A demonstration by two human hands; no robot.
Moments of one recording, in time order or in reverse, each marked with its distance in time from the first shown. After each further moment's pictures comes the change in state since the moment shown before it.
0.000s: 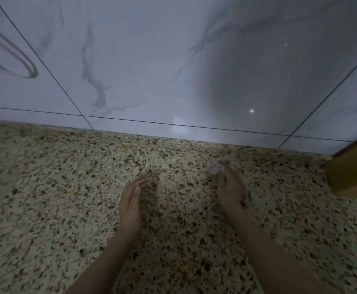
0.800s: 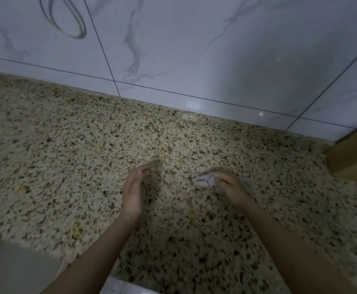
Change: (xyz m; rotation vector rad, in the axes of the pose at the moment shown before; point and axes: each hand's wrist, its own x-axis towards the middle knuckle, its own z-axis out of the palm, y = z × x) left_hand -0.085 -0.004 -0.047 -0.230 0.036 -0.109; right_hand -0.083 0.009 -0.033 0.190 -0.670 0.015
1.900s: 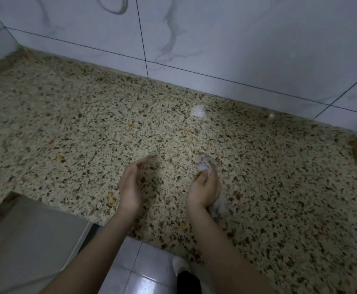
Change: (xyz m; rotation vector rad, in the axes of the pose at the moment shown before) left_hand -0.038 -0.012 -0.087 -0.128 0.126 -0.053; right_hand -0.048 -0.066 0.193 0.183 0.849 0.149
